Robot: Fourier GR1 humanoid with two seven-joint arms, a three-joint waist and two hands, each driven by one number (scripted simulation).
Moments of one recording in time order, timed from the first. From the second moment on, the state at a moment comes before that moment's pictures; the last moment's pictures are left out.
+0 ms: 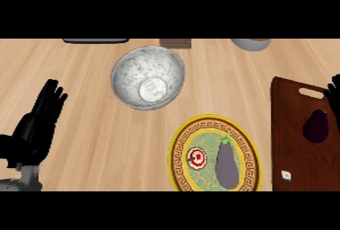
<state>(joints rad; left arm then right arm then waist) -0.05 0.42 -0.11 -1.66 0.33 0.25 0.06 -0.13 -0.58 -0.03 -1.37 -0.31 -0.16 0.02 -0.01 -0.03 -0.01</state>
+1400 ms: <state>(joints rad) -0.18 0.27 -0.25 -1.51 0.17 0.27 0.06 0.19 -0.21 0.65 -2.13 0.60 -0.51 0.27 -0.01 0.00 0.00</state>
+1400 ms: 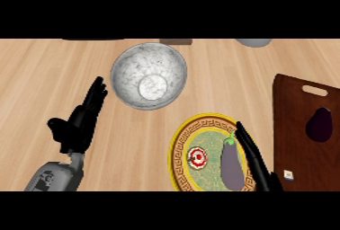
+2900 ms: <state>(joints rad) -0.16 0.18 -0.15 -1.53 0.08 0.18 0.08 0.14 -0.14 0.55 -2.08 0.49 -0.11 0.58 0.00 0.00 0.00</state>
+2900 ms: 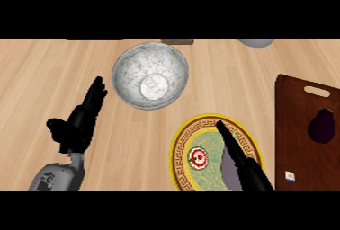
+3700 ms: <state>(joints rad) -0.16 0.13 -0.11 -1.53 0.01 0.14 0.08 0.21 -0.07 0.55 -1.94 0.41 -0.17 0.40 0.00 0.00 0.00</state>
